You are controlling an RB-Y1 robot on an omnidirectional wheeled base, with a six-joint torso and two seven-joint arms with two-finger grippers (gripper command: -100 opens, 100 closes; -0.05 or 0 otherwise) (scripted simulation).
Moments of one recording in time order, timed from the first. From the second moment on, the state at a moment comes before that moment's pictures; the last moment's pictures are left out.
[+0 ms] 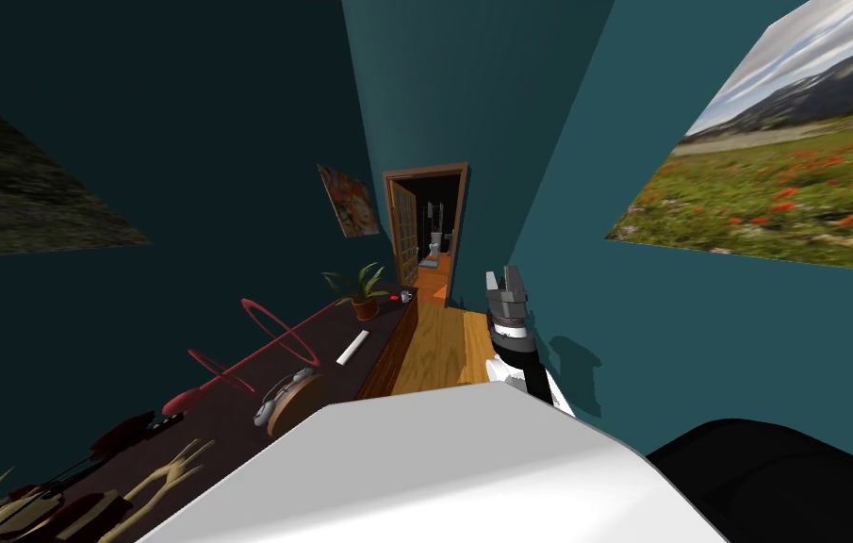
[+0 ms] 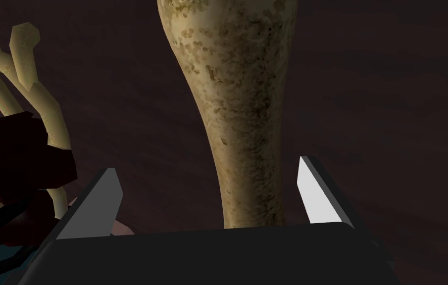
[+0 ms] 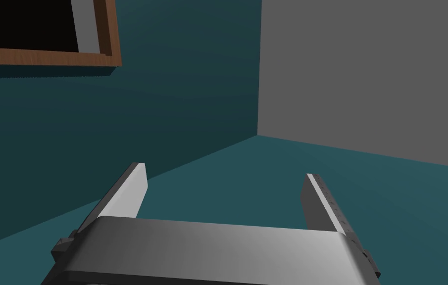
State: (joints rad) left arm 0.34 0.32 0.77 -0.95 0.28 0.41 0.20; right arm 0.47 -0.02 0.06 -2.38 0.10 -0.59 0.06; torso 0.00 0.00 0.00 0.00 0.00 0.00
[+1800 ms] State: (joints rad) left arm 0.51 0.23 0.65 -1.20 0.13 0.49 0.48; right arm 0.47 -0.02 0.06 -2.38 0.10 -0.59 0.06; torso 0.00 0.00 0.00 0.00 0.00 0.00
